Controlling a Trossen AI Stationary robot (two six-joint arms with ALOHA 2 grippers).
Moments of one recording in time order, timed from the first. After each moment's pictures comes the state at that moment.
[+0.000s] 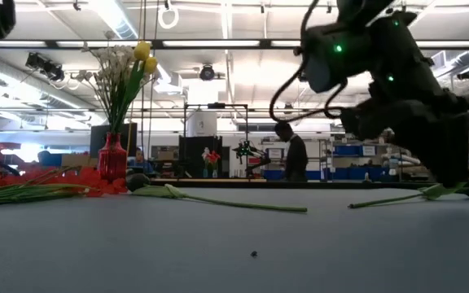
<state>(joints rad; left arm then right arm) -1.16 0.94 1.33 -1.07 -0.70 -1.64 0.15 1.80 1.09 -1.15 -0.22 1.17</state>
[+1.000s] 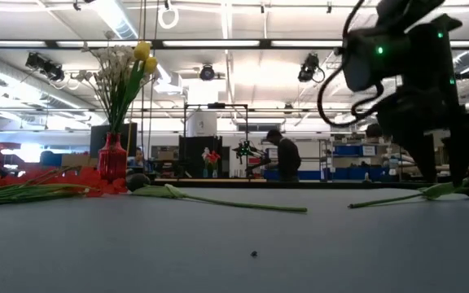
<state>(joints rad) -0.43 1.28 1.33 -0.87 -0.56 -0.95 0.12 1.56 0.83 -1.05 0.11 -0.26</state>
